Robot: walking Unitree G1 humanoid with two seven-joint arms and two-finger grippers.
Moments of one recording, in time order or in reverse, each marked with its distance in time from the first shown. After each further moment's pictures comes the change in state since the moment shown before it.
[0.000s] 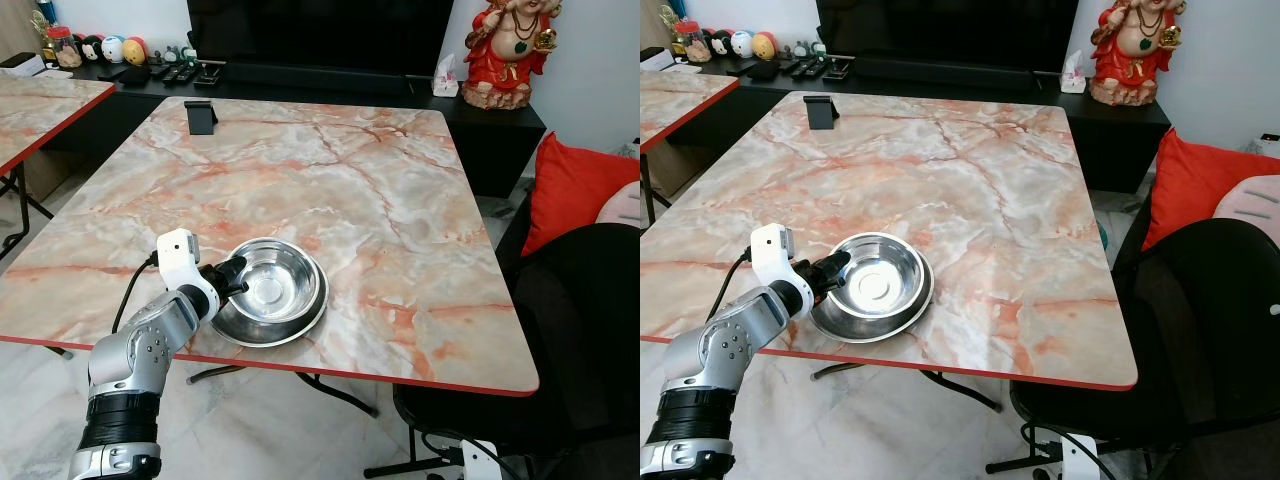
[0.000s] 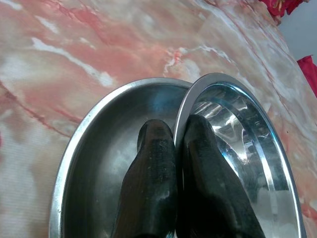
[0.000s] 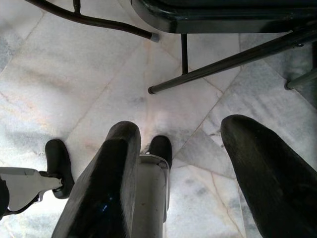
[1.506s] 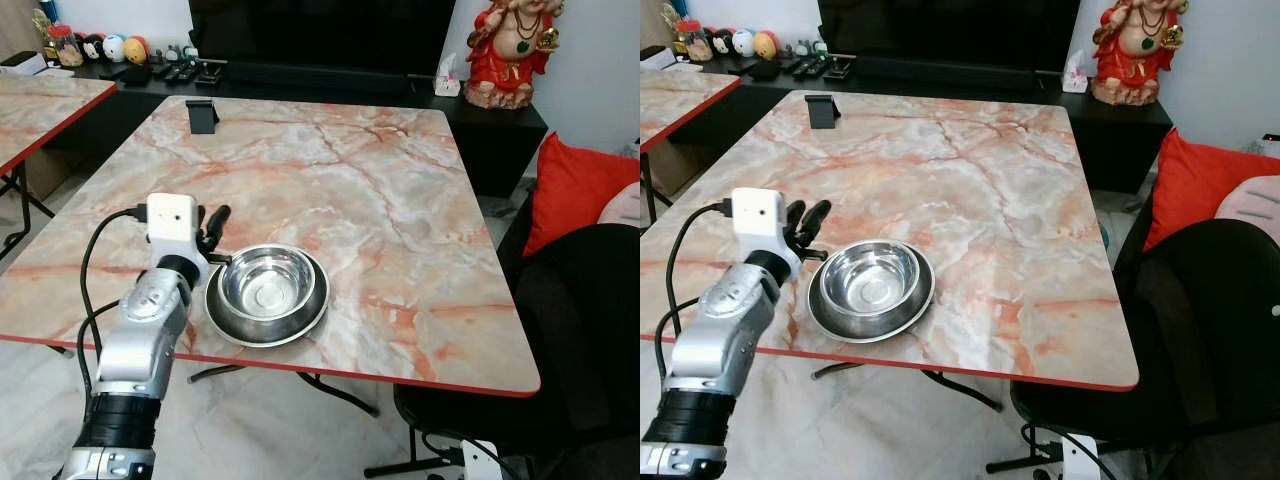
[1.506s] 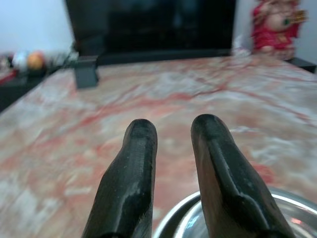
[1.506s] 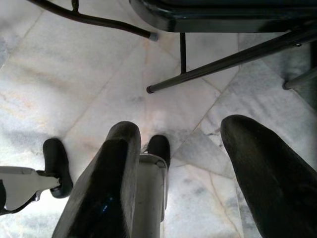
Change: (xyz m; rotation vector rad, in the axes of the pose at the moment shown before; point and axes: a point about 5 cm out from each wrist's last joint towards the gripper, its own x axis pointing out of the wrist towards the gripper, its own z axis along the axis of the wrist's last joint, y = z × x) left arm -0.009 -0.032 0.028 0.594 -0.431 -0.001; right arm -0.001 -0.002 -0.002 -0.005 0.000 -0.013
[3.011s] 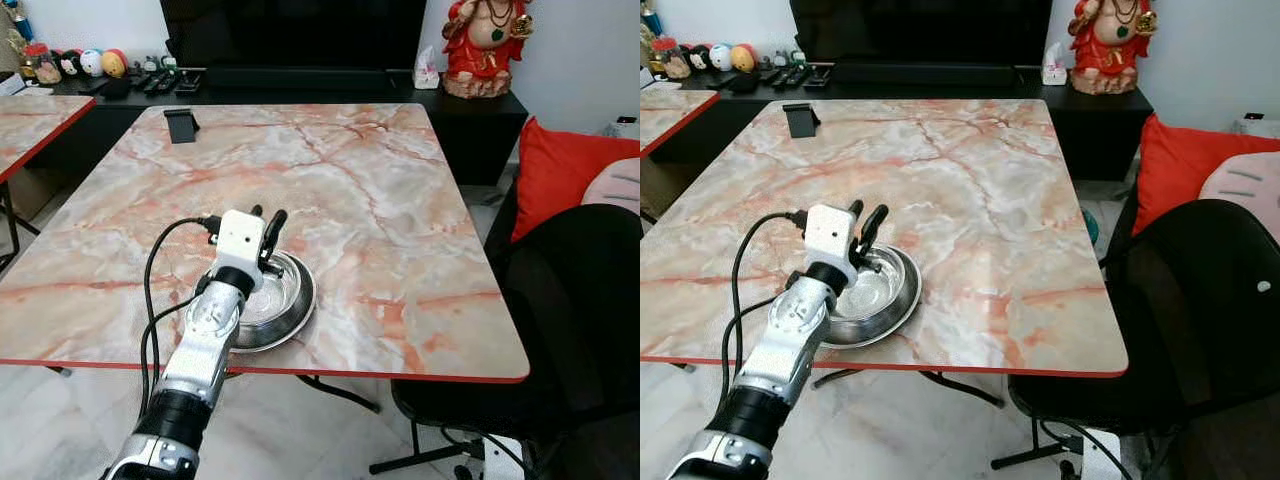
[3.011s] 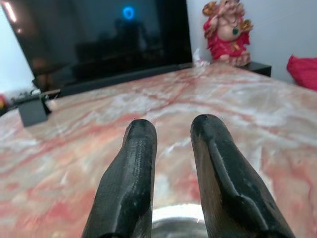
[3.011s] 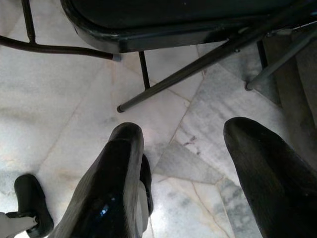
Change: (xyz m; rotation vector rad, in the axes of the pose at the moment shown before) left arm 0.013 -0.041 -0.024 0.031 -0.082 -0.059; right arm -0.002 -0.017 0.011 0.031 -0.072 -0.171
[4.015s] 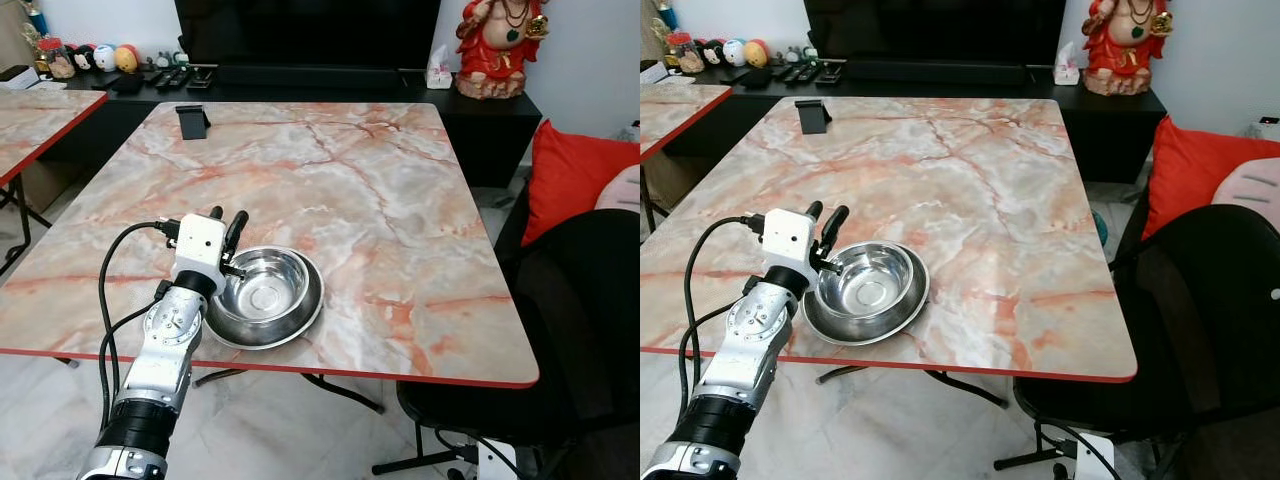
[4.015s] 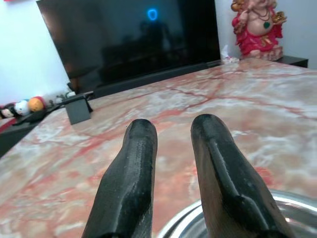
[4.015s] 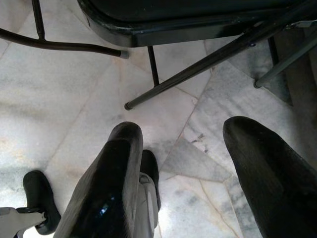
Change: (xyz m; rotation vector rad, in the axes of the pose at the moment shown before) left arm -0.010 0.032 0.002 0.068 -0.015 0.047; right arm -0.002 0.008 -0.009 0.024 0.002 0.009
